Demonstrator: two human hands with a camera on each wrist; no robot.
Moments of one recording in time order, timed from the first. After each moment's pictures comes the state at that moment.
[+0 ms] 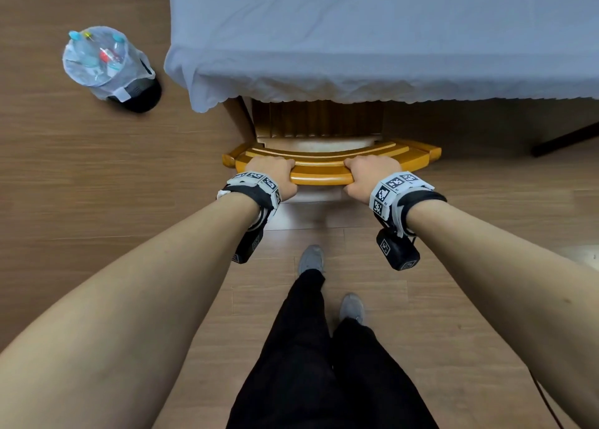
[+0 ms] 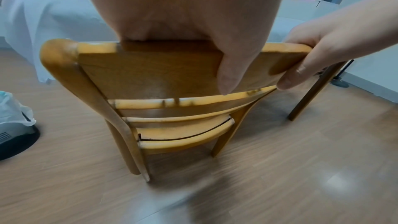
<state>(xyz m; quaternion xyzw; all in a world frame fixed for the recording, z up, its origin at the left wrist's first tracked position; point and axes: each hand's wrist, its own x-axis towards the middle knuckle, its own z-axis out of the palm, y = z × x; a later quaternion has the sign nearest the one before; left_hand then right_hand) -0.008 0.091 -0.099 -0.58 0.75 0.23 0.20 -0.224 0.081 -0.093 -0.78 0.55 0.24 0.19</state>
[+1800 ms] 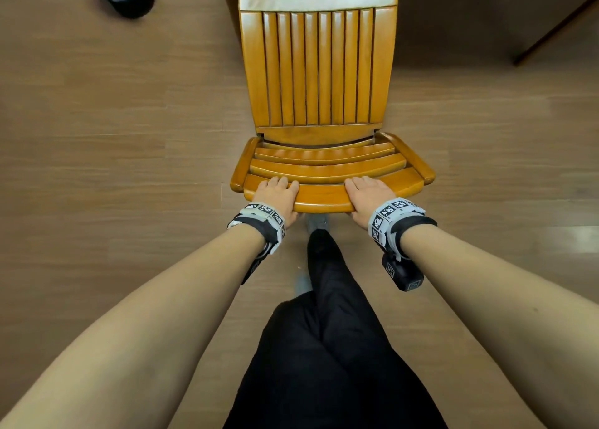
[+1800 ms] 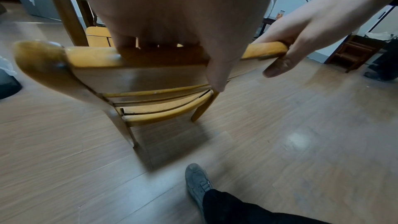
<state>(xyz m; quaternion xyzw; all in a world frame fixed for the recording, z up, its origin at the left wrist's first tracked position) -0.107 0.615 -0.158 -0.58 0.76 0.20 0.21 -0.326 0.593 -0.144 -0.81 0.50 0.24 0.20</state>
